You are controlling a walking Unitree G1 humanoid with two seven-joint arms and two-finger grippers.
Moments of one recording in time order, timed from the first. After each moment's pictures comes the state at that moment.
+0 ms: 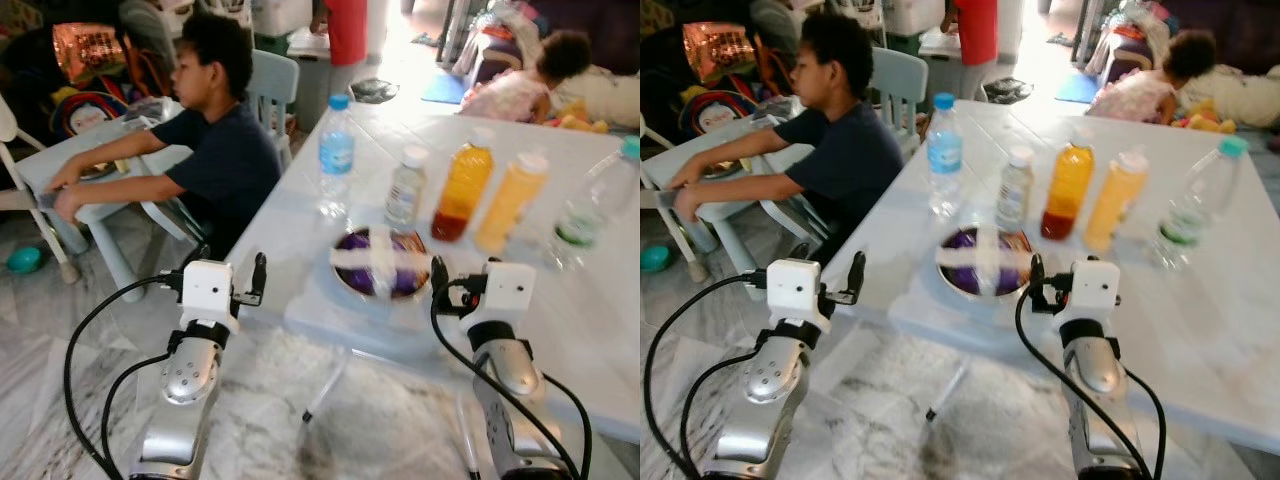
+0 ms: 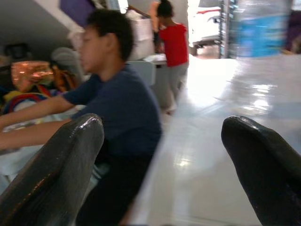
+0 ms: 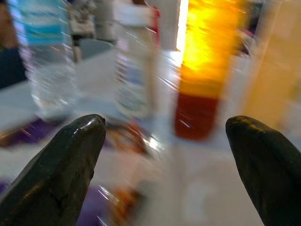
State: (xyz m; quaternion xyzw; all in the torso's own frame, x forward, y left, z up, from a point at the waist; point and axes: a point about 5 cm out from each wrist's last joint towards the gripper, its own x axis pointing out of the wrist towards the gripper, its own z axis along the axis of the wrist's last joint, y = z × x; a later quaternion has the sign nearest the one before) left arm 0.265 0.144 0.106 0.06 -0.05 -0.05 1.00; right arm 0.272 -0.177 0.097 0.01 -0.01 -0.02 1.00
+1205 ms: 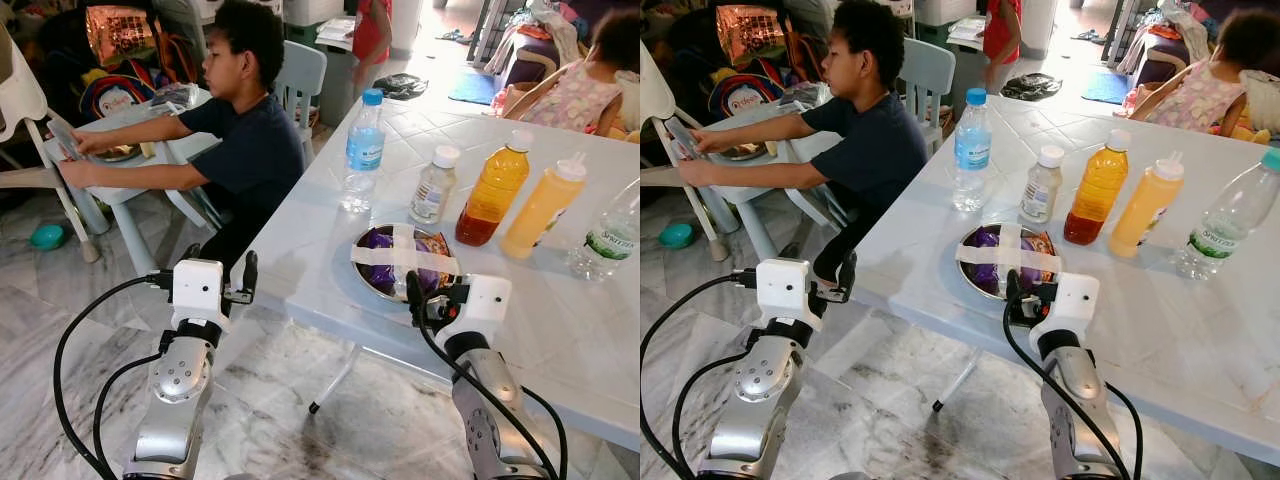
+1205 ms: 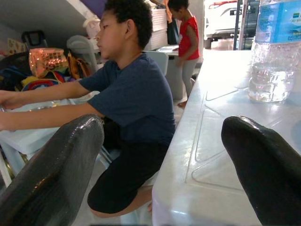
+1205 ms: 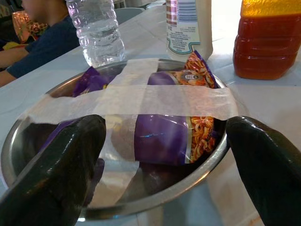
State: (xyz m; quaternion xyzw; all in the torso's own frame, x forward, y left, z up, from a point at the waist) left arm 0.263 0.146 0.102 0.05 -0.04 -0.04 1.00; right arm 0.263 -0.162 0.076 0.10 0.06 0.02 0.99
